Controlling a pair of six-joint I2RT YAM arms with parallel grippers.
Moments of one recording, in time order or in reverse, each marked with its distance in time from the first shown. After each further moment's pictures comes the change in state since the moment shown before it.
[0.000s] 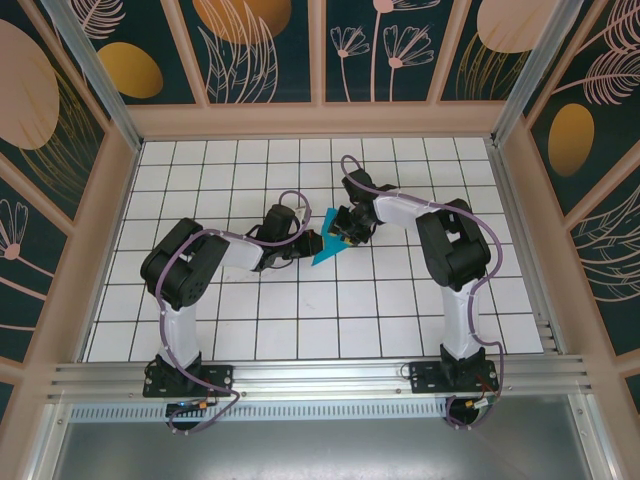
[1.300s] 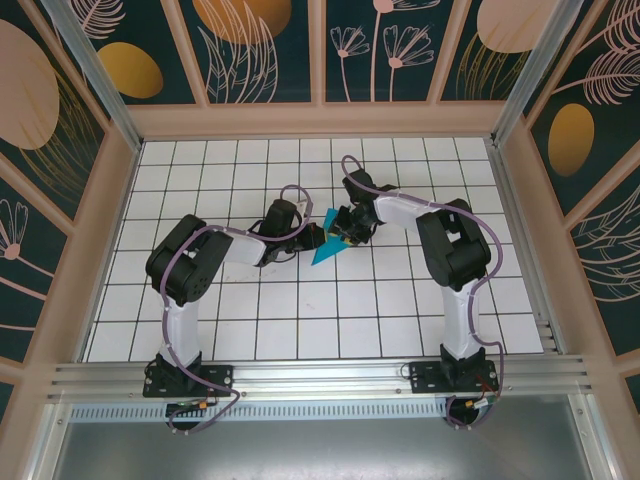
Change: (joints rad) left arm 0.008 0.045 0.060 0.023 -0.016 -0.010; right arm -0.003 0.000 -0.005 0.005 -0.002 0.005
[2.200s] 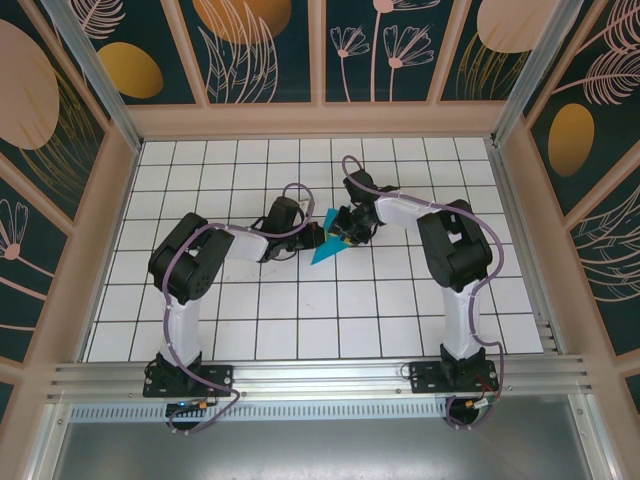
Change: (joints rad) left arm 0.000 0.019 0.056 -0.097 -0.016 0.047; right arm 0.000 -0.030 -0.013 0.021 -0.011 -0.002
